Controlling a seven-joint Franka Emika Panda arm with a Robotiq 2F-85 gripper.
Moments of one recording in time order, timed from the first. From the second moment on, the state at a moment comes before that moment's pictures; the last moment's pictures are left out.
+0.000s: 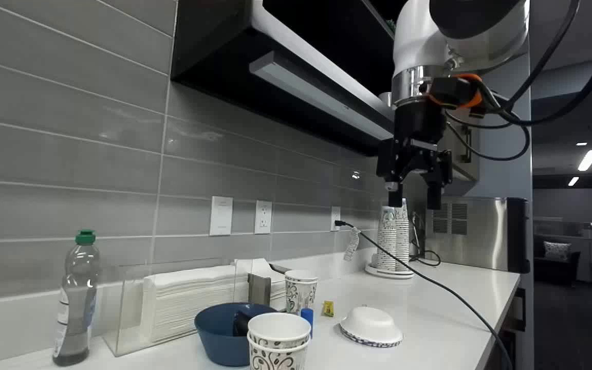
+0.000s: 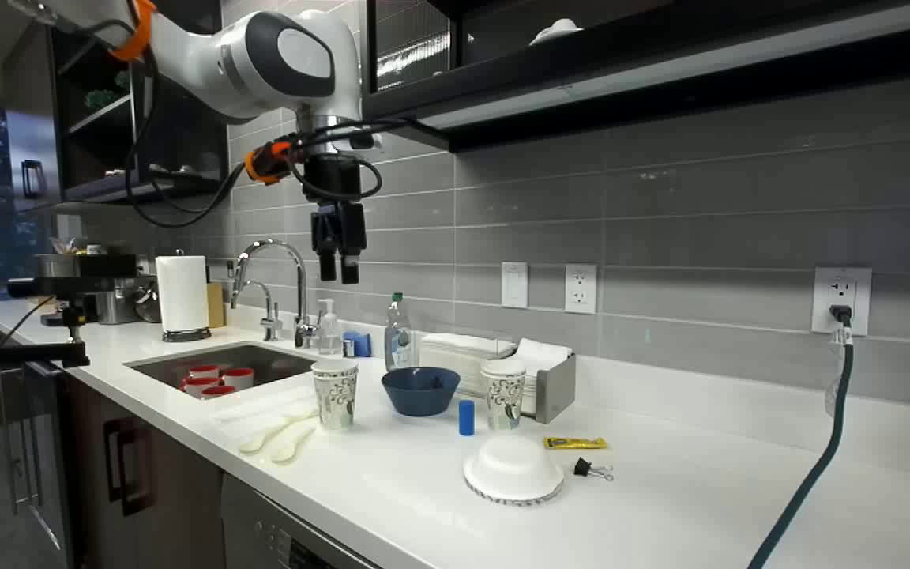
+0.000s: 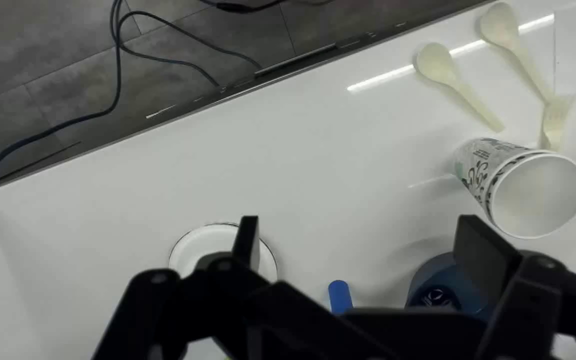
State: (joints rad) arm 0.00 -0.40 0.18 -2.16 0.03 1.80 0.41
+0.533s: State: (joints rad) arm 0.00 -0.39 0.17 -2.16 0.03 1.81 0.44
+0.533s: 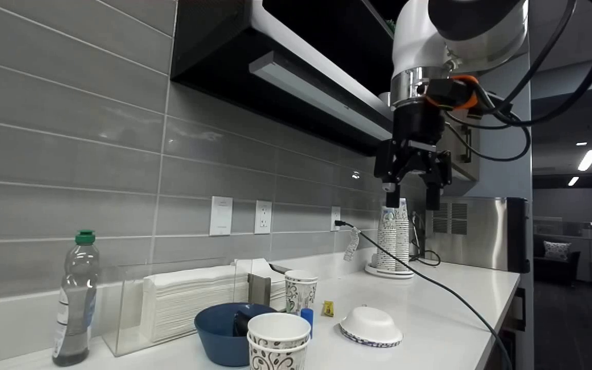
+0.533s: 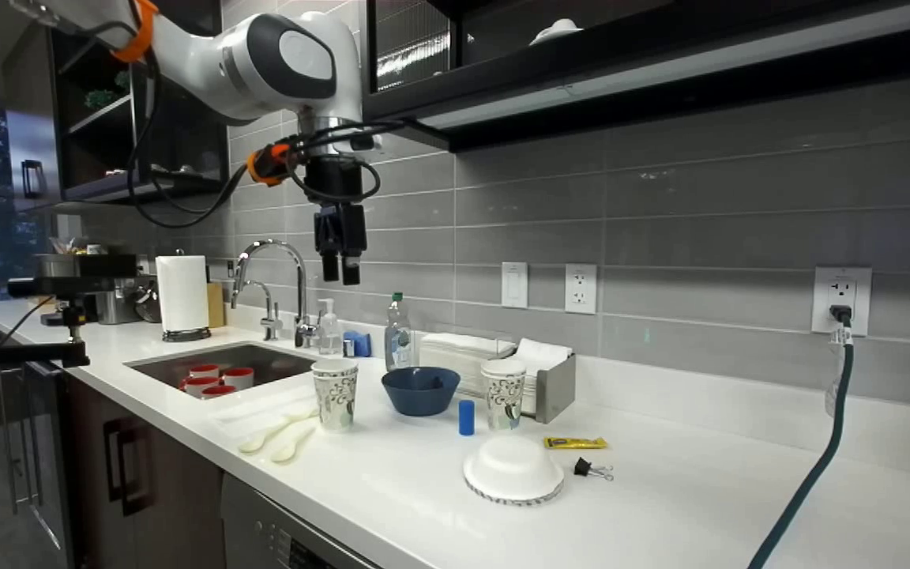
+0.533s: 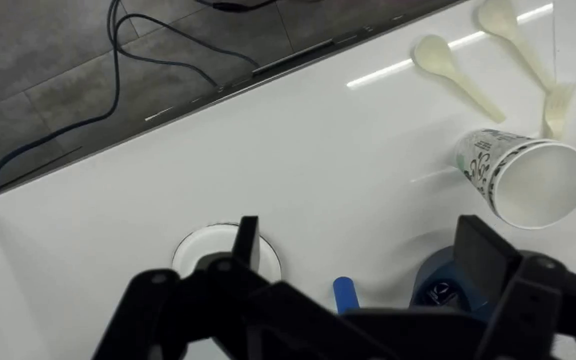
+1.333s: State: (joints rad) arm -0.01 0.02 0.17 -2.10 -0.28 2.32 0.84
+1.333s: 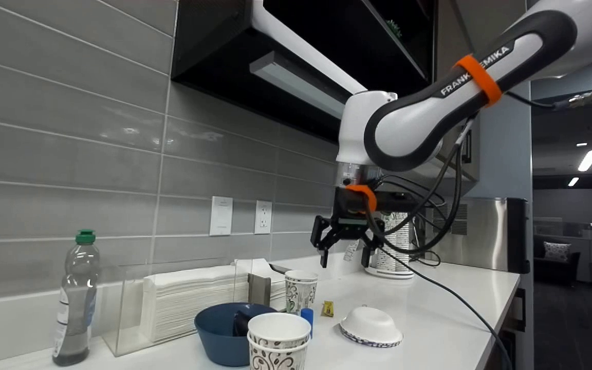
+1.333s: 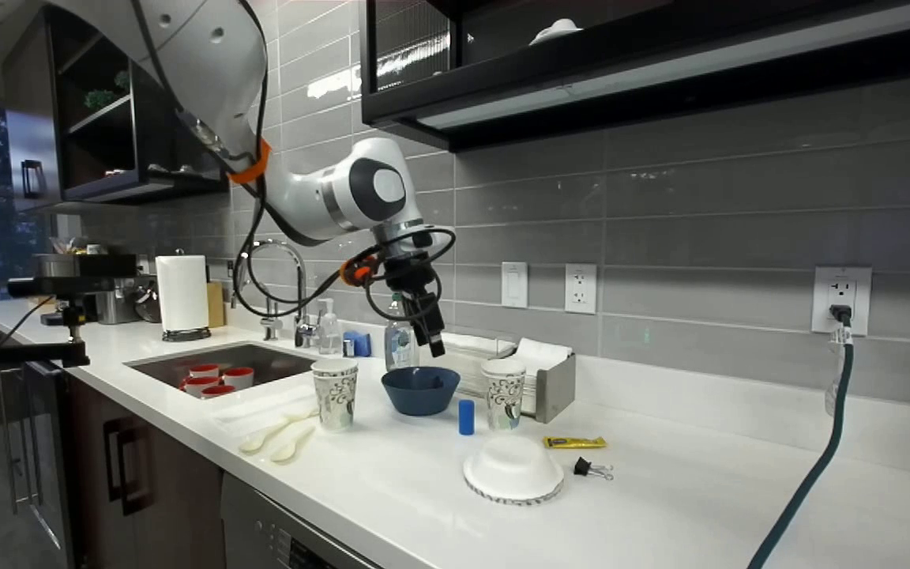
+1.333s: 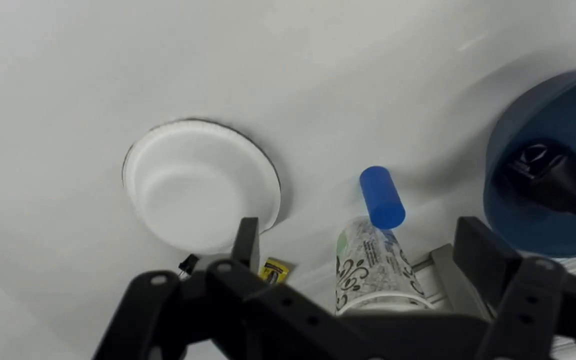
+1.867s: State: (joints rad) arm 0.09 0.21 0.11 -1.98 -0.37 2.31 0.90
